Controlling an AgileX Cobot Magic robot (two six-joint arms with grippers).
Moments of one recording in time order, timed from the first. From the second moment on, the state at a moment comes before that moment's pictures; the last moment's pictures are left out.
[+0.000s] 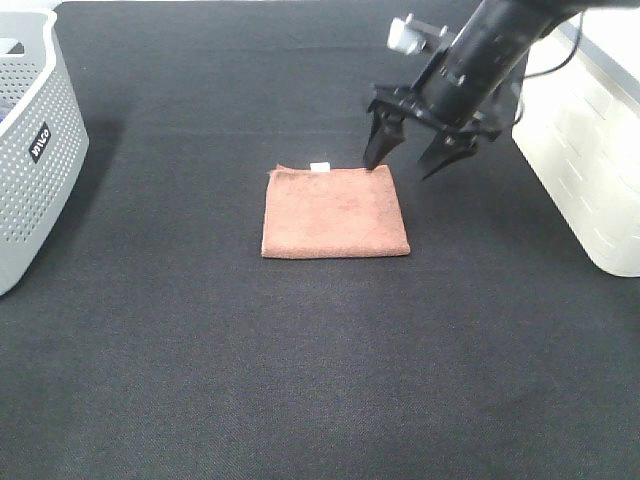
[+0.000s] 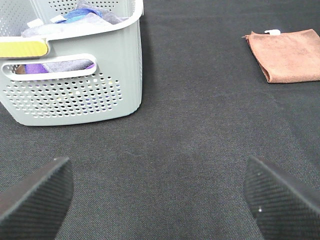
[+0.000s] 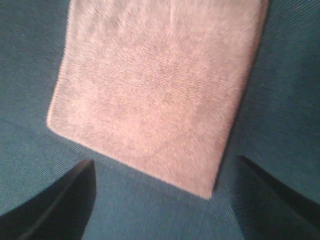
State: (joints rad) left arm -0.01 0.00 -0.50 -0.08 1.06 0.05; right arm 0.27 2.22 -1.77 0.47 0.98 -0.18
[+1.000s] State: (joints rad) left arm -0.01 0.00 -0.50 -0.08 1.06 0.05; right arm 0.20 2.44 -1.86 0.62 0.97 -0.30
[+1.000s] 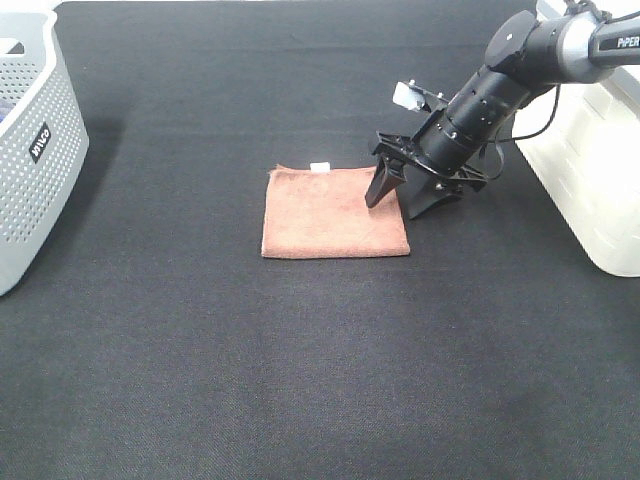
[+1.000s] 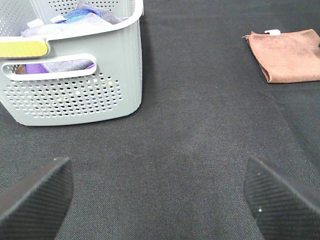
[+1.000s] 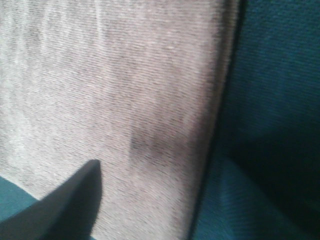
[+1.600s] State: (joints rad) left arm -0.01 0.00 -0.50 -0.08 1.06 0.05; right arm 0.20 2.45 -1.86 0.70 0.96 -0.35
